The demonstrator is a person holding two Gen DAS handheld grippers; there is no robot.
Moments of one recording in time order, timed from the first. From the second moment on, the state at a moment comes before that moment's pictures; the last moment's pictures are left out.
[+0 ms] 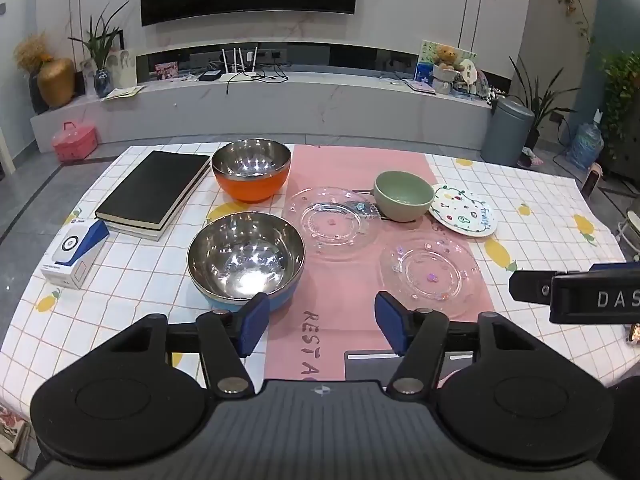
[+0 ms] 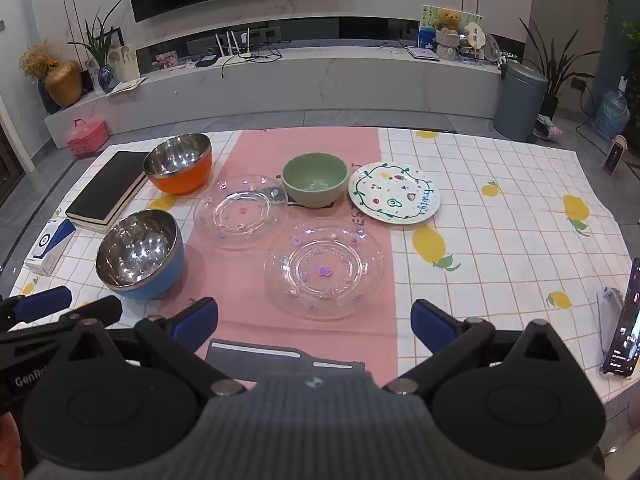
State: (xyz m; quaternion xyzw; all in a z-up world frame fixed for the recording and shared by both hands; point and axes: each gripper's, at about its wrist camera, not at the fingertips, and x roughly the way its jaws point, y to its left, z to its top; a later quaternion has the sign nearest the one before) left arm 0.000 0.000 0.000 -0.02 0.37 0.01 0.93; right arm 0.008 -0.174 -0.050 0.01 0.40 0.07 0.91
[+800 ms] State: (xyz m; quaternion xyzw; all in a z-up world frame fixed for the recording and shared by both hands) left arm 0.001 0.002 -0.002 -0.03 0.38 0.01 0.93; right arm 0.007 -0.172 -0.050 0.01 0.40 0.06 0.91
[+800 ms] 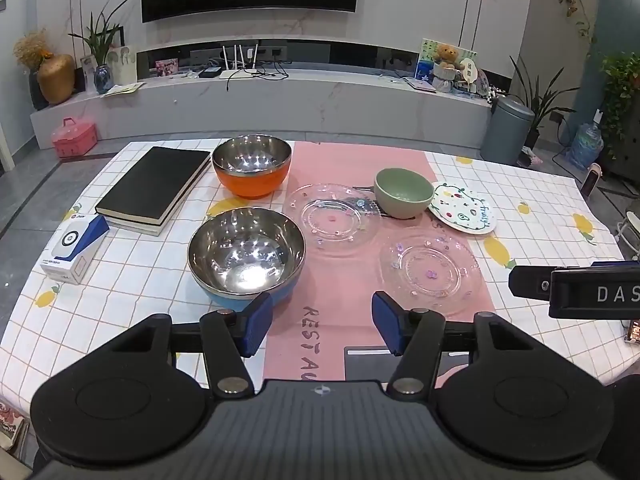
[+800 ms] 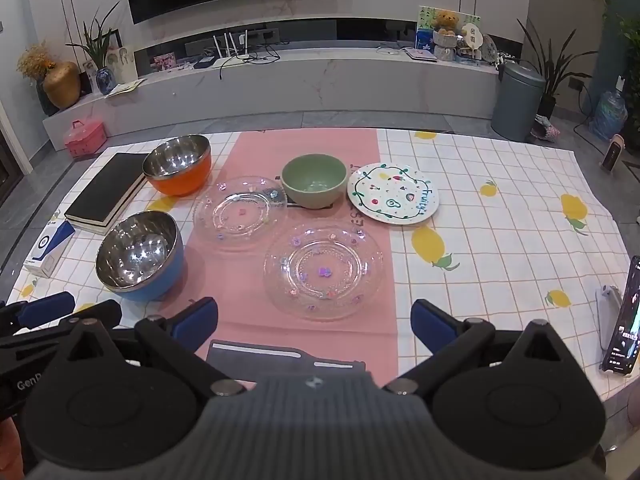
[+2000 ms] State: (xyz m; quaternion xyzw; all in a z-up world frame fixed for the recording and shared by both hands) left arm -0.006 -0.002 0.000 -0.04 0.38 0.00 0.93; right arm 0.002 -0.168 -0.051 0.01 0.40 0.07 0.91
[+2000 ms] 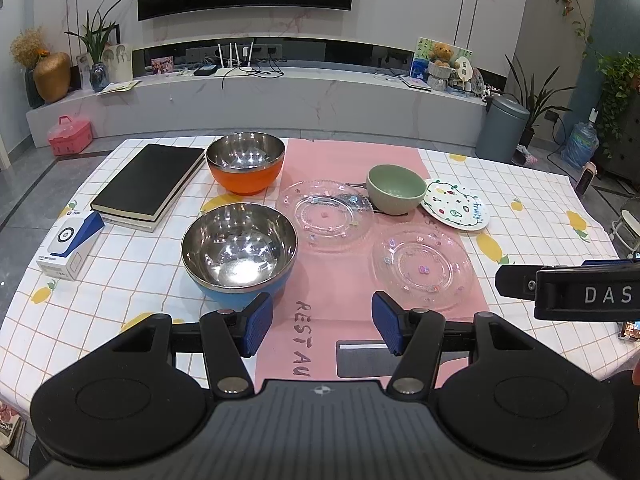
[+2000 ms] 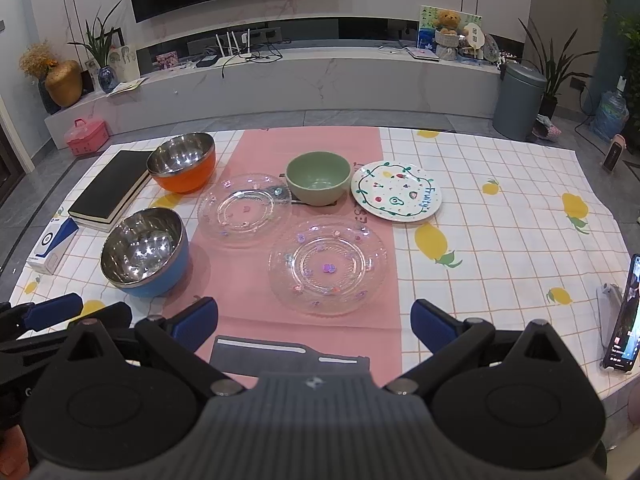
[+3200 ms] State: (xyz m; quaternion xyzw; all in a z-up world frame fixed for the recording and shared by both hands) left arm -0.008 0.004 0.002 -0.05 0.38 -0.01 0.93; right arm -0.001 -0.166 -0.047 0.01 0.41 0.08 0.91
